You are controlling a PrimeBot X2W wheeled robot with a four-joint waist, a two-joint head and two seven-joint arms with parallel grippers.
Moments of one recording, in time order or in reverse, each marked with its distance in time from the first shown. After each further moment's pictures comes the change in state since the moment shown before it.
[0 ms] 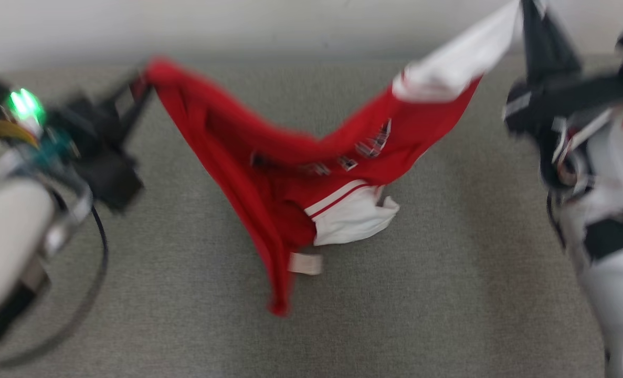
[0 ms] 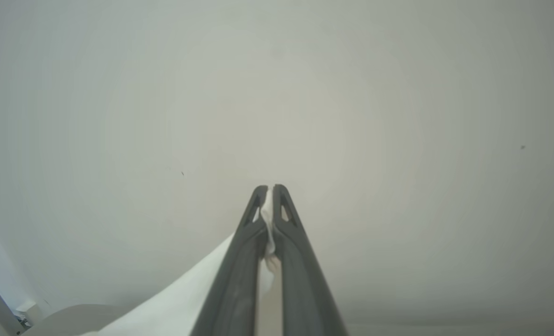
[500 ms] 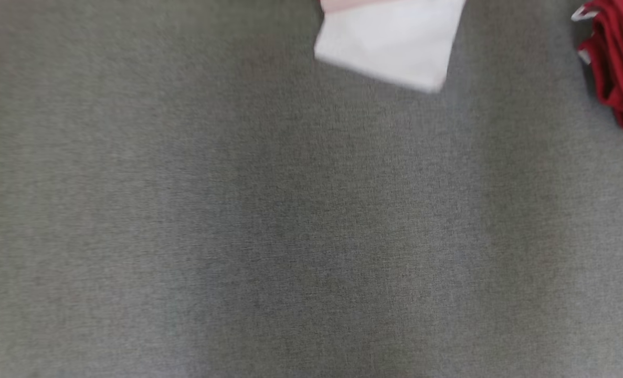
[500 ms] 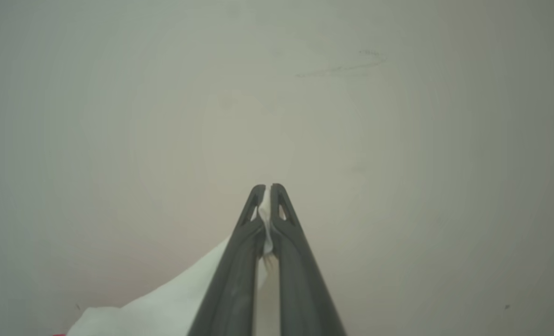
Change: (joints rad) left arm -0.959 0.095 -0.346 0.243 -0.193 0.000 0.124; right arm -0.874 -0.001 -0.001 0.417 -0.051 0.000 0.023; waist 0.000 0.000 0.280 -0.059
